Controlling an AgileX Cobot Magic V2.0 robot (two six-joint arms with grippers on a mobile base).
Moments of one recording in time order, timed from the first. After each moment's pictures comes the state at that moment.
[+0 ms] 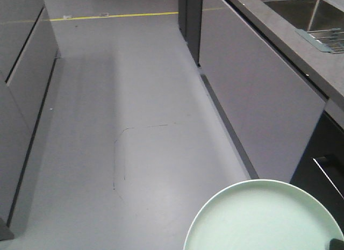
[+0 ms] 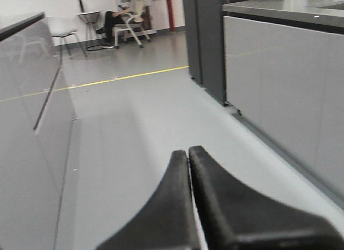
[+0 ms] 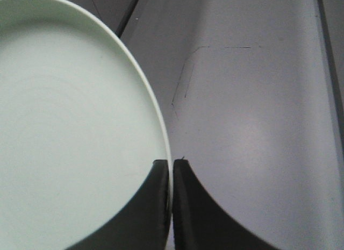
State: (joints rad) left arm -0.02 -0.01 0.03 -0.07 0.19 0.01; right arm -0.07 0.28 -0.55 0.56 1.07 -0.37
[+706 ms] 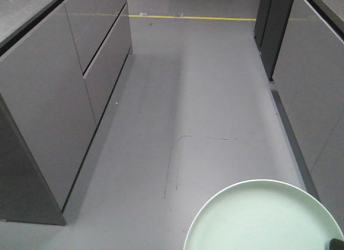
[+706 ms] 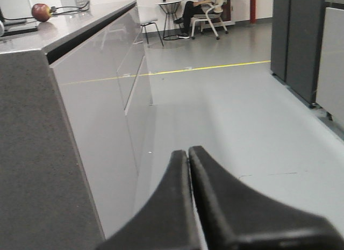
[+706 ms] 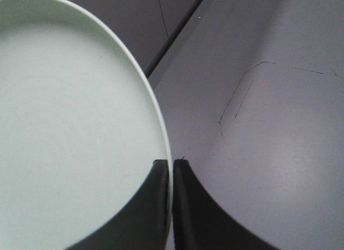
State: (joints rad) left arm -0.02 -0.01 0.03 -0.07 0.19 0.01; right arm -0.07 0.28 -0.55 0.56 1.07 -0.37
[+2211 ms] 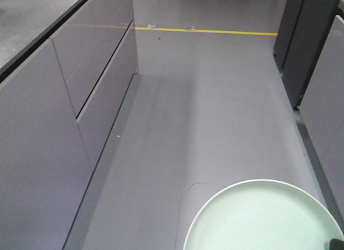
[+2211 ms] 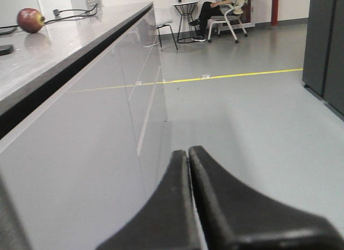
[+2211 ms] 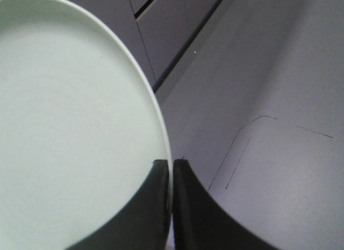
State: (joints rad) left arm -0.02 -0.01 0.03 -0.07 0.19 0.01; right arm -0.07 0.28 -0.55 0.56 1.07 -0.37
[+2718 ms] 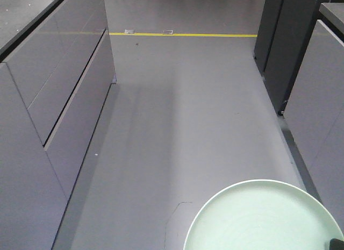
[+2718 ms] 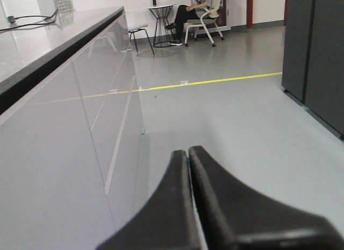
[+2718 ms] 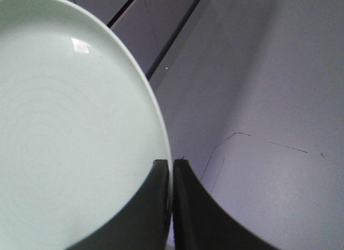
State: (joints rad) left arm -0.02 -0.01 0.03 -0.07 0.19 0.01; right arm -0.07 0.28 -0.55 0.56 1.07 -0.37
